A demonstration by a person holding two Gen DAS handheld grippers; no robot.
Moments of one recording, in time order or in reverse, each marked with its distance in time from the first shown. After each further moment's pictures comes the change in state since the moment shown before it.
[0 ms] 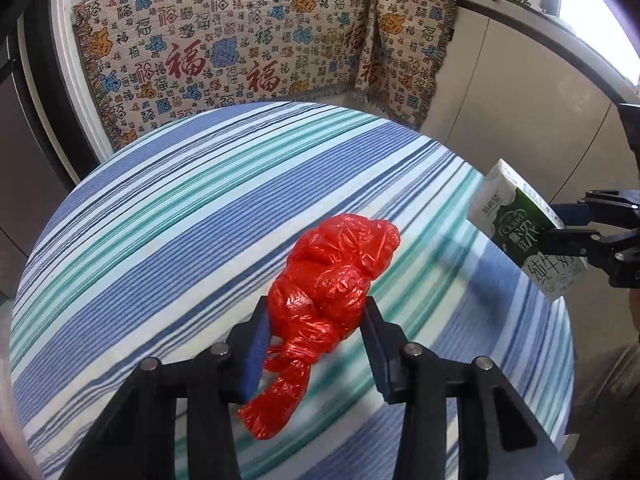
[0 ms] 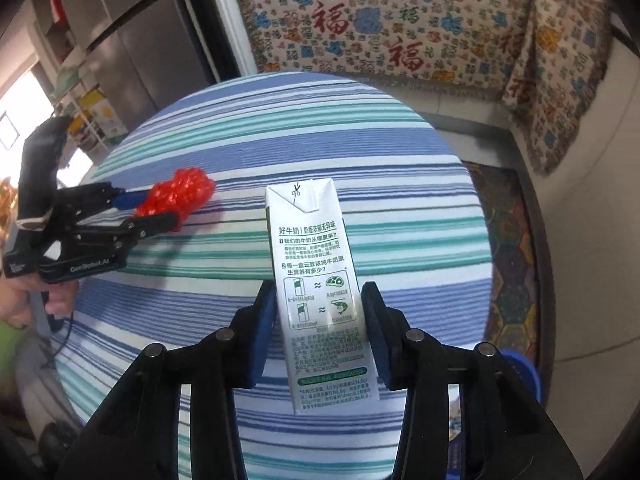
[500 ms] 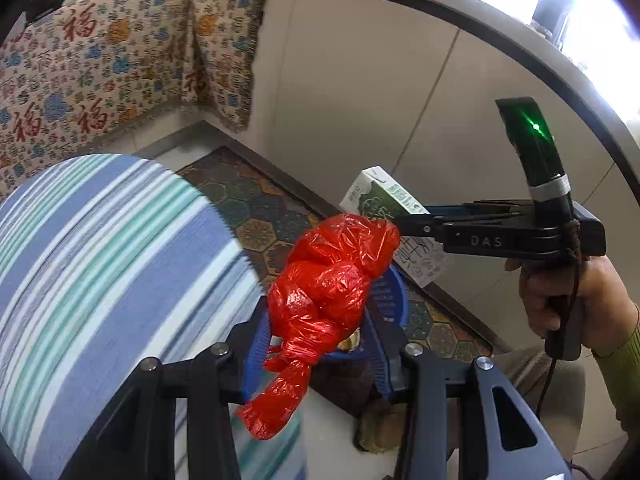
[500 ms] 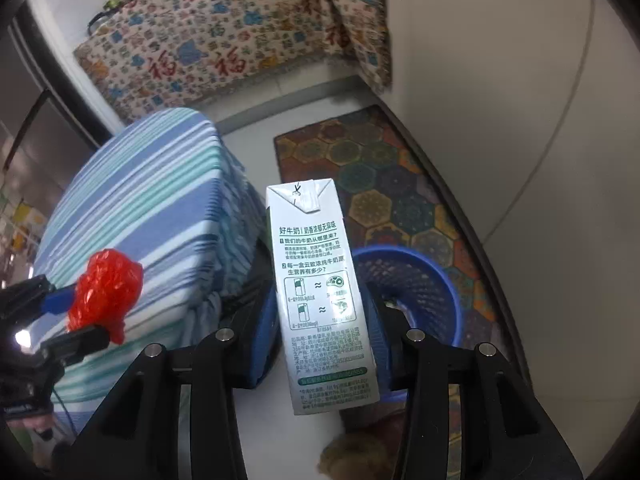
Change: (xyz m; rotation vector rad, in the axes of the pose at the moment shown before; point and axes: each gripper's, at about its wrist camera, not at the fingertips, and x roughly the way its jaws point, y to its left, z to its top) left arm 0.004 -0.291 0.010 0.211 0.033 -0.320; right arm -0.092 -0.203 -0.149 0.435 -0.041 -0.185
